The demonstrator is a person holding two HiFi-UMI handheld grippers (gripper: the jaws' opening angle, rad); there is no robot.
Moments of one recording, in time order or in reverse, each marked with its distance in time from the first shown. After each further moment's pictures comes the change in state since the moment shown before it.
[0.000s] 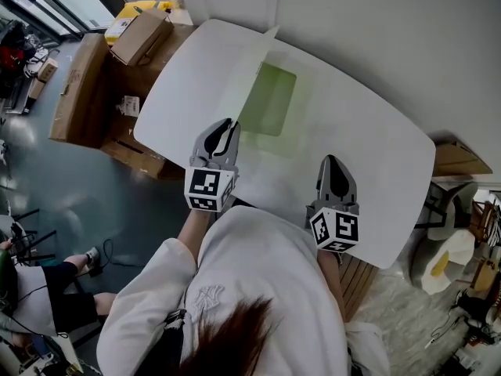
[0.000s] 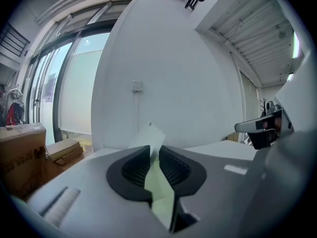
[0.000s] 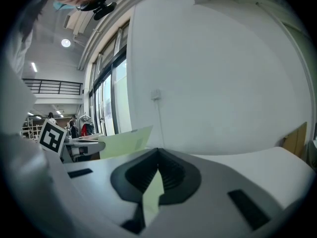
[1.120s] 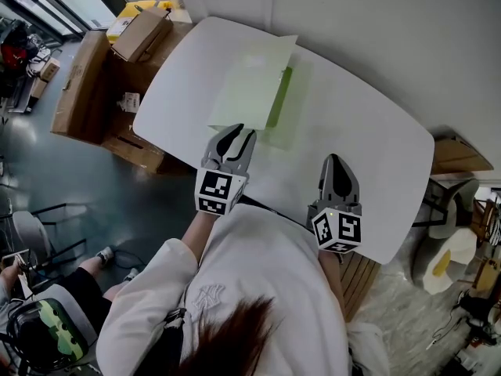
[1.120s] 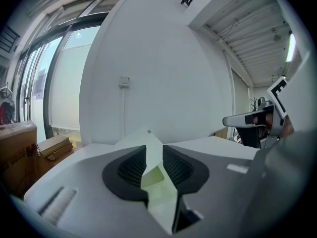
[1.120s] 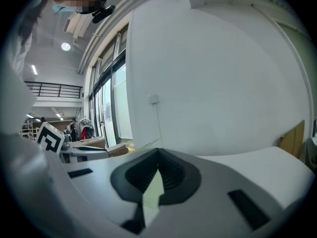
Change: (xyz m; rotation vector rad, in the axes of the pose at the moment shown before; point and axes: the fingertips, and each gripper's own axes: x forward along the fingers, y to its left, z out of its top) left arm -0.012 -0.064 -0.009 0.018 0.068 -0.103; right arm -0.033 -0.012 0.006 0.017 -0.036 -0.002
